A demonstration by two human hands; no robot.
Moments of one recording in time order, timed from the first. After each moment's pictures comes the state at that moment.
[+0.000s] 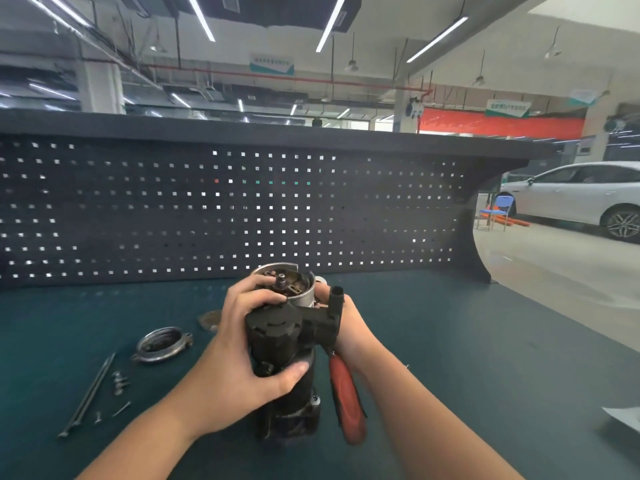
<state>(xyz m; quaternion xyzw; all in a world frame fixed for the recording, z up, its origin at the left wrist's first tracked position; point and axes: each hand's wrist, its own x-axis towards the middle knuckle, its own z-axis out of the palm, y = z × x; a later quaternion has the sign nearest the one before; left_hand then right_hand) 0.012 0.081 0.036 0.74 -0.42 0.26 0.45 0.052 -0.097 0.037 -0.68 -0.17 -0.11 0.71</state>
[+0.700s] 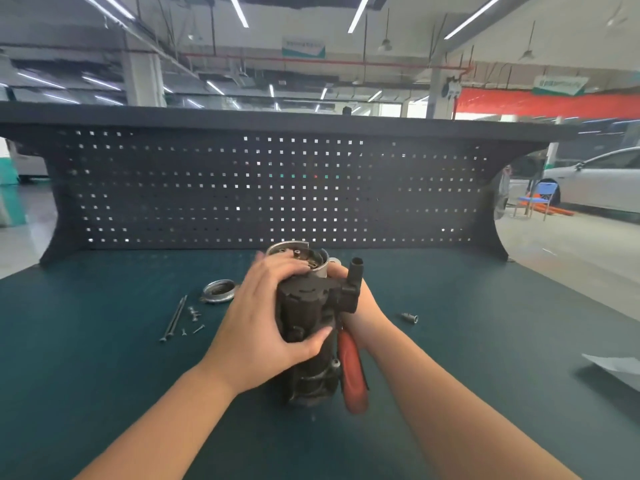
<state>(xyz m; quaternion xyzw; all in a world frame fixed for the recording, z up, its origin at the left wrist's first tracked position) -0.086 0.103 0.041 0.77 -0.37 0.39 0.33 -0.040 -0.059 0.037 -0.65 -0.22 -0.08 0.73</state>
